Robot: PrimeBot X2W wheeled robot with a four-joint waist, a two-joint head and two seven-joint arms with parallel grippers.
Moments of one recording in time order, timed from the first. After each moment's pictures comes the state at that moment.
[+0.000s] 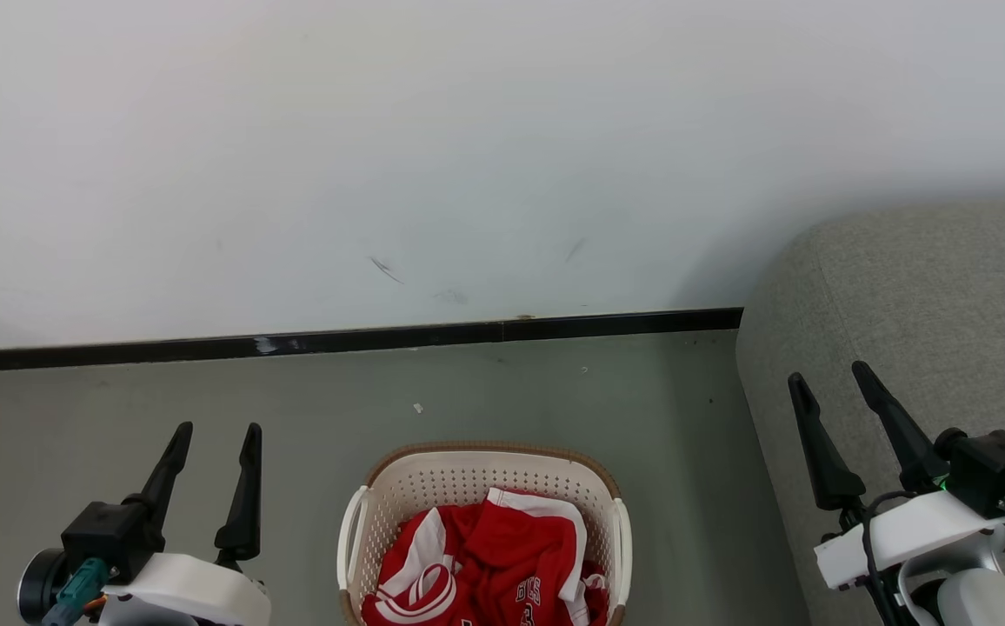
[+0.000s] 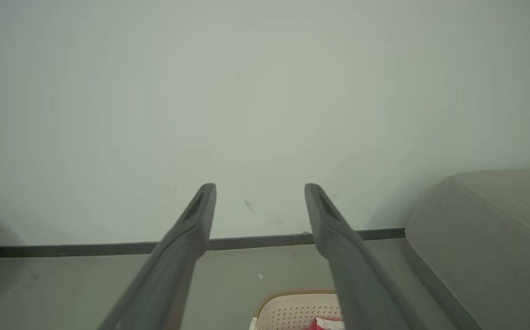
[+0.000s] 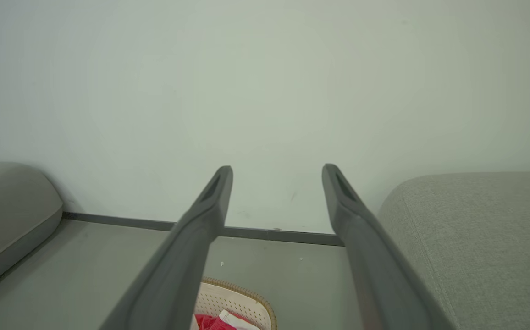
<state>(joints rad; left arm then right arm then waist) -0.10 0.15 -0.13 0.21 -0.38 0.01 -0.25 -0.07 -0.12 0.05 0.08 0.19 0.12 -0.25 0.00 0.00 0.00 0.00</state>
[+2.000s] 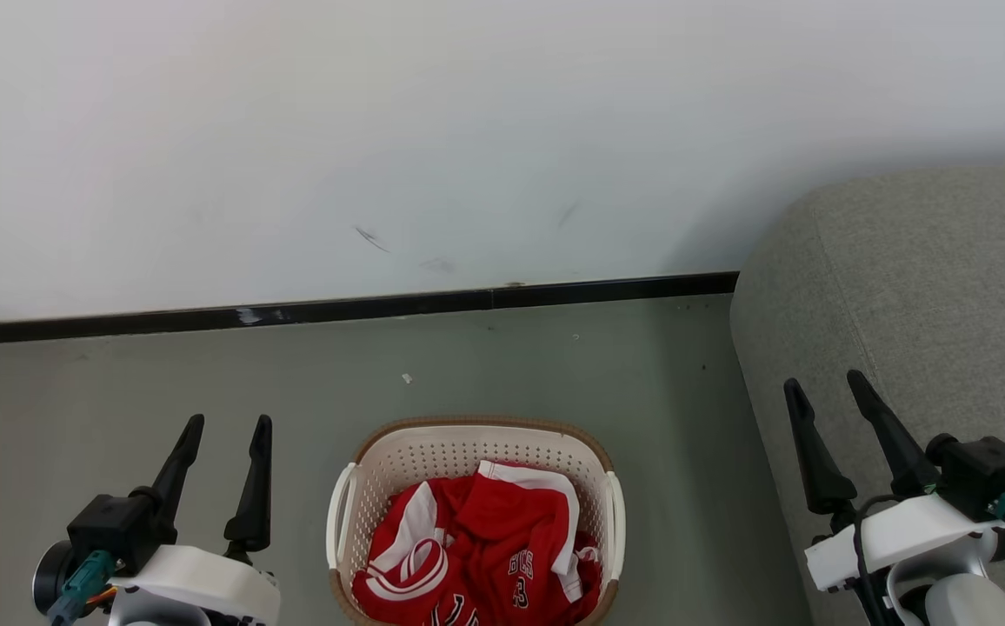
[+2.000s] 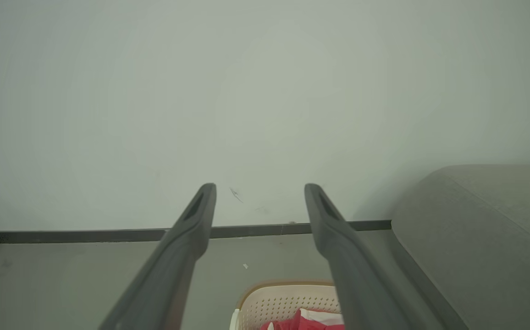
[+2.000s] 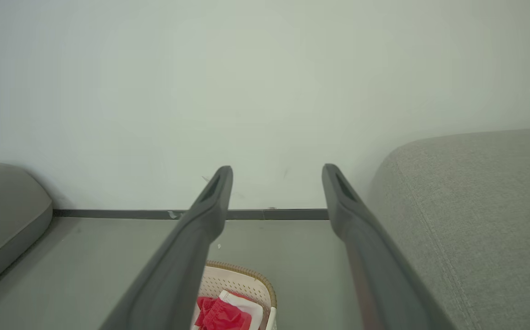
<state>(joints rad) -0.11 0.10 -0.09 0.23 -0.36 -0.05 -0.25 -0.07 -0.07 0.02 0.12 0.17 0.12 -0.25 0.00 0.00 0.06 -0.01</state>
